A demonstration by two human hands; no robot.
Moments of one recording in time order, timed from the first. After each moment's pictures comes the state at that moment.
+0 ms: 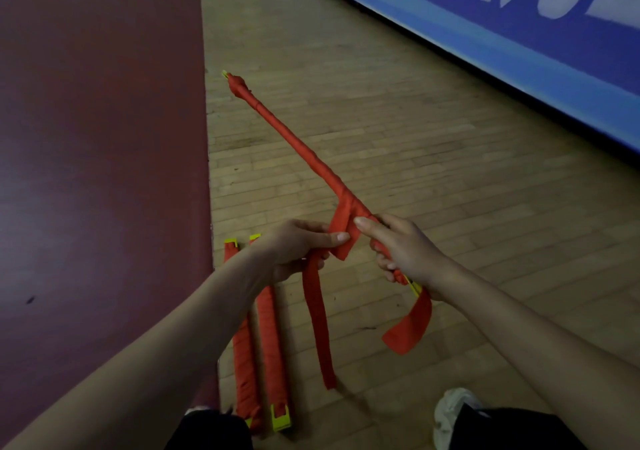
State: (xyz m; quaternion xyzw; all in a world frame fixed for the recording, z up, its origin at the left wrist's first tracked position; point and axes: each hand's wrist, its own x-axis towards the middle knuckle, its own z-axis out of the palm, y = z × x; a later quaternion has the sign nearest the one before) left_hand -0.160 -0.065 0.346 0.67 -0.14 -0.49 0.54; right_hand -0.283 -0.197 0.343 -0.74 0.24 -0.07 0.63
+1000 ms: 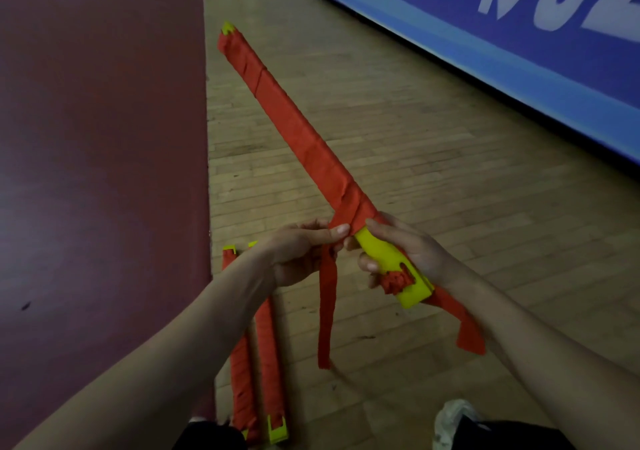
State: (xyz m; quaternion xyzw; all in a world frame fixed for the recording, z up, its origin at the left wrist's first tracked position) left_hand -0.159 -0.073 0.348 0.55 -0.16 -0.51 0.64; right_hand -0.280 -0.207 0.356 -0.55 0.11 0.01 0.83
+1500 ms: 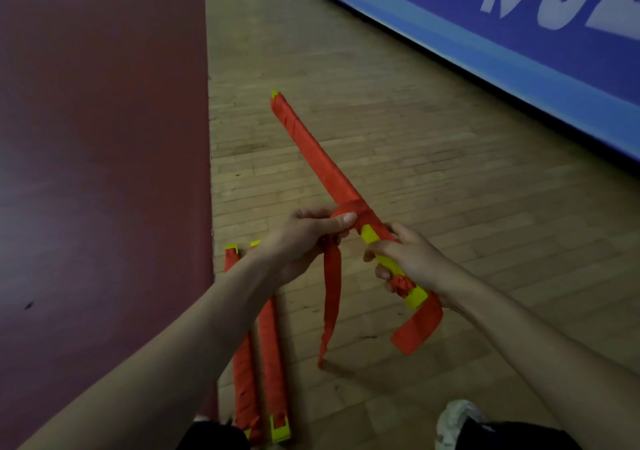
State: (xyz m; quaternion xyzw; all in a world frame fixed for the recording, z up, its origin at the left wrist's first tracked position) left_hand -0.161 -0.075 0.358 0.59 -0.20 -0.42 0.66; right_hand -0.281 -0.208 0.339 -0.68 0.28 -0.02 0.68
